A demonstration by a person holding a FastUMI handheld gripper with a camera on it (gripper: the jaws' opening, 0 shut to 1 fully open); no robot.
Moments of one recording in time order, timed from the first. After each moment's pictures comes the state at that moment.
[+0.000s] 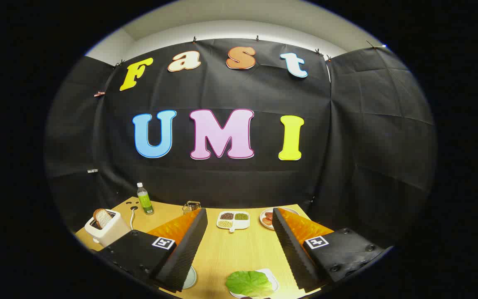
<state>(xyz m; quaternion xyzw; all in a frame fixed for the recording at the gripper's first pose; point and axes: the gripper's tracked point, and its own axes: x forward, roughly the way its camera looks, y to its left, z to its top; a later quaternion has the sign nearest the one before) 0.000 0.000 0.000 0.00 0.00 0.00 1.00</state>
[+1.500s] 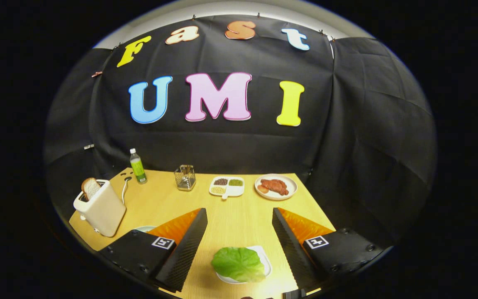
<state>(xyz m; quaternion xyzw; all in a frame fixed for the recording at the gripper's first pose) 0.003 -0.025 -0.111 -0.01 0.13 0.01 0.99</state>
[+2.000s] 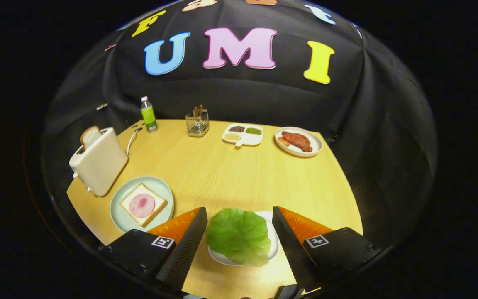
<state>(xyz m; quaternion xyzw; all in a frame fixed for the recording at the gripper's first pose) -0.001 -0.018 -0.236 -0.06 0.29 0.10 0.95</state>
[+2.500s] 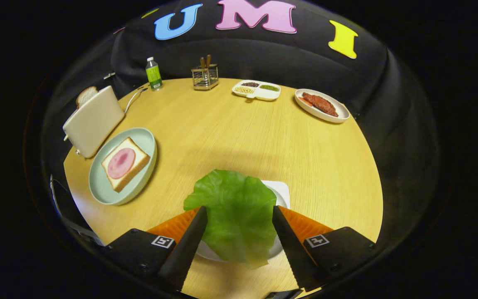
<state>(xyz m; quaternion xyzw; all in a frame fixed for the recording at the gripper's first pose) 0.007 -0.038 -0.334 -0.10 0.39 0.14 0.90</state>
